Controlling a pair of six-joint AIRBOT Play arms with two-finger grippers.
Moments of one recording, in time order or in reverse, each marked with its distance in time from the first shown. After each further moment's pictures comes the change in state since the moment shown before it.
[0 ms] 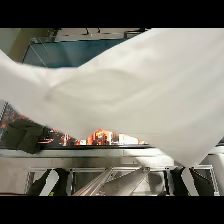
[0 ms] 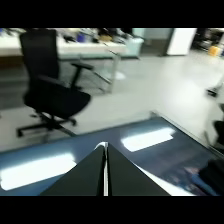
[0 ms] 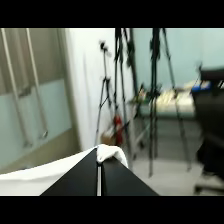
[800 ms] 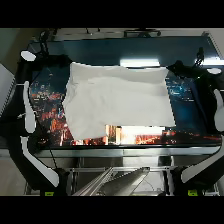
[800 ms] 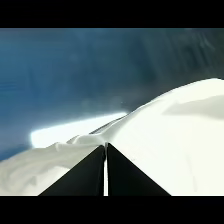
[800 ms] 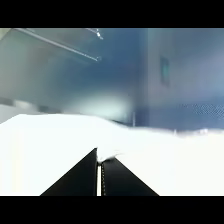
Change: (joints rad) left arm -0.515 -1.026 0.198 0.607 0.333 -0.047; right arm 0.304 -1.094 0.040 -0.117 -0.148 0.097
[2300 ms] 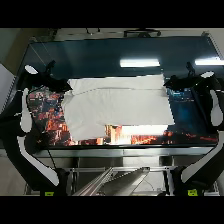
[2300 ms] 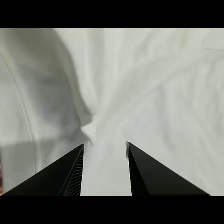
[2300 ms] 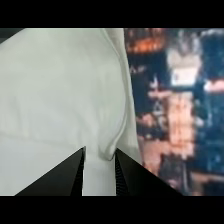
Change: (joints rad) left arm 0.083 0.001 -0.179 0.167 -0.360 -0.114; right arm -0.023 -0.097 0.071 -0.417 0.218 0.214
